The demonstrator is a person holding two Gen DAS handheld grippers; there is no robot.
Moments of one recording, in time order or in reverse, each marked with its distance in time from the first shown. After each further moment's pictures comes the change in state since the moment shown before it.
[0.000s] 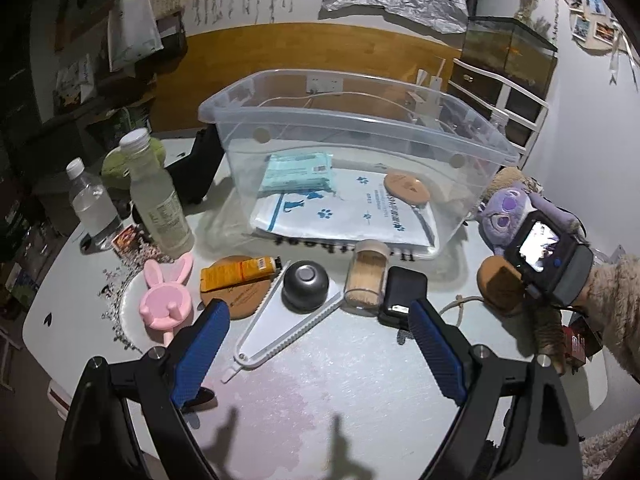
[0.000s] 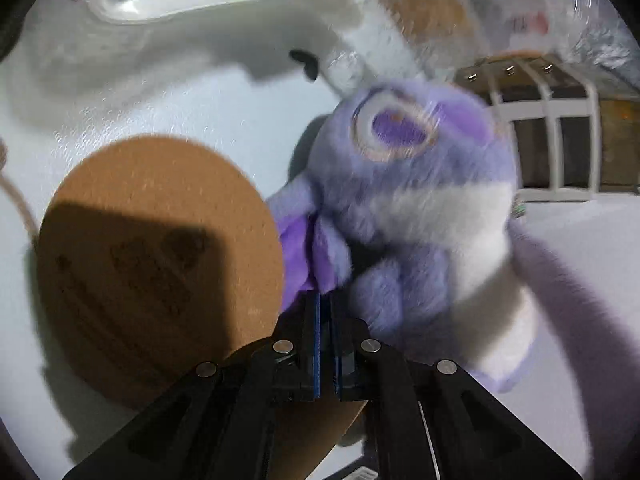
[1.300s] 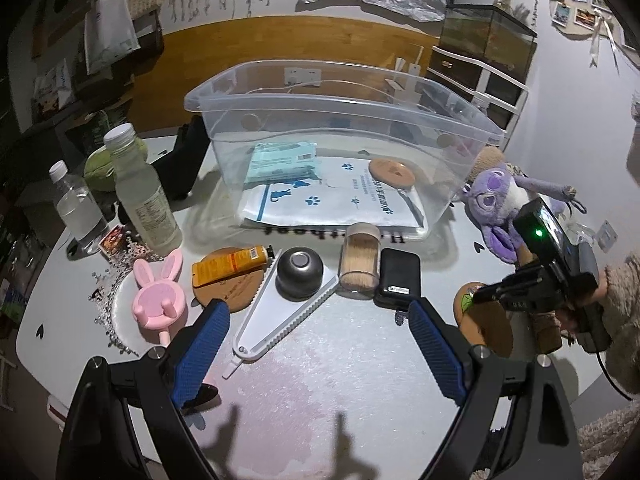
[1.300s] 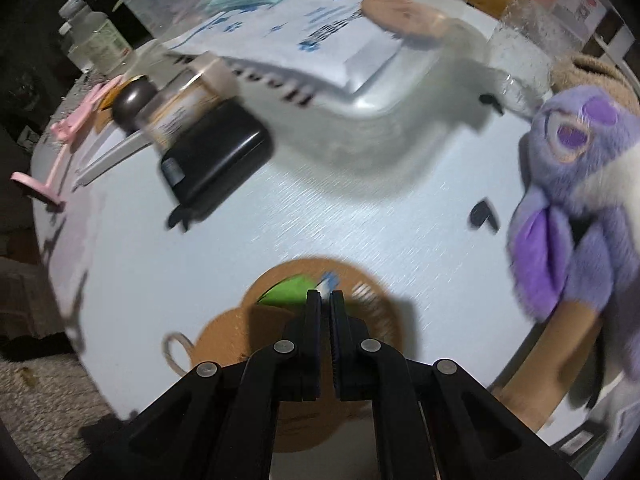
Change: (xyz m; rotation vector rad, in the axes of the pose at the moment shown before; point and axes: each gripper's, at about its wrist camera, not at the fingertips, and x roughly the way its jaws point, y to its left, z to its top) left arm 0.003 0.008 -0.007 0.076 0.025 -0.079; right arm -0.085 -0.002 -0.024 0.232 -0.113 0.767
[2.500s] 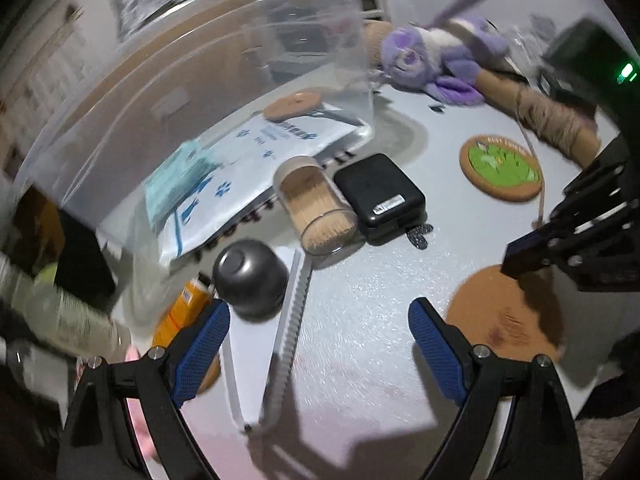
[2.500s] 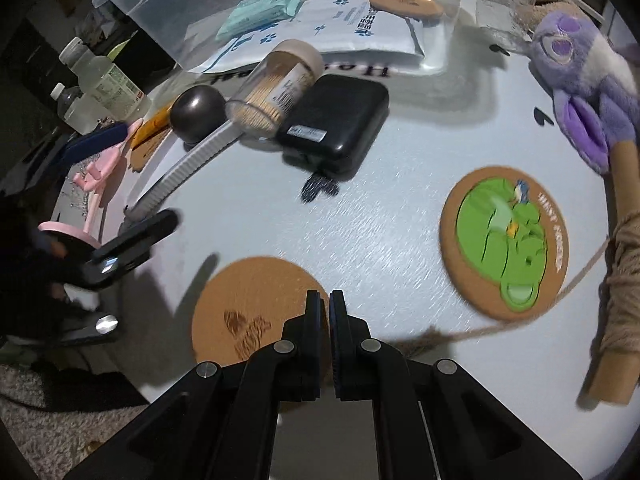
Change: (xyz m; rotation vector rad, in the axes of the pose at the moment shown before) left arm 0.108 -0.026 -0.043 0.692 0.050 -0.091; right arm 0.032 0.105 -0.026 0.334 -0.142 0.037
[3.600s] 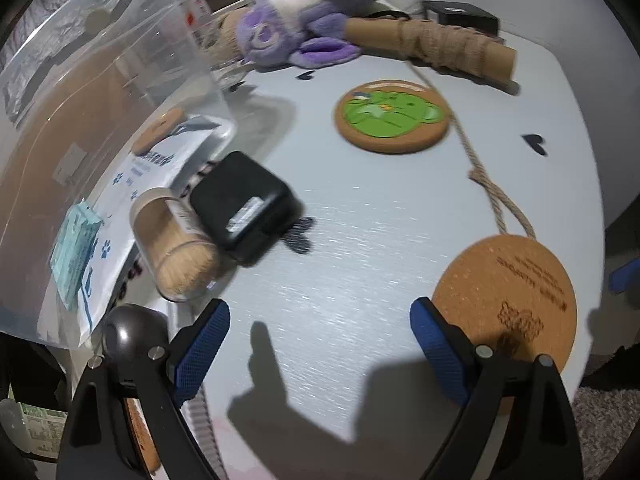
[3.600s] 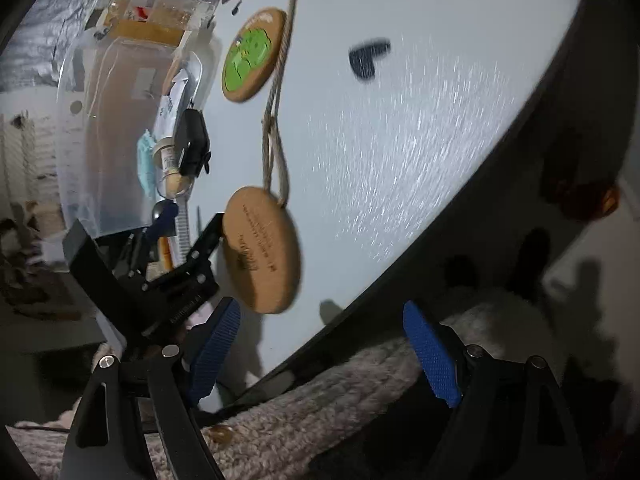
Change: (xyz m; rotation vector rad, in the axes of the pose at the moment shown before) left arm 0.026 -0.066 0.006 0.310 0.017 -0.238; right arm -0.005 -0.039 -0.173 1.061 -0.142 0.393
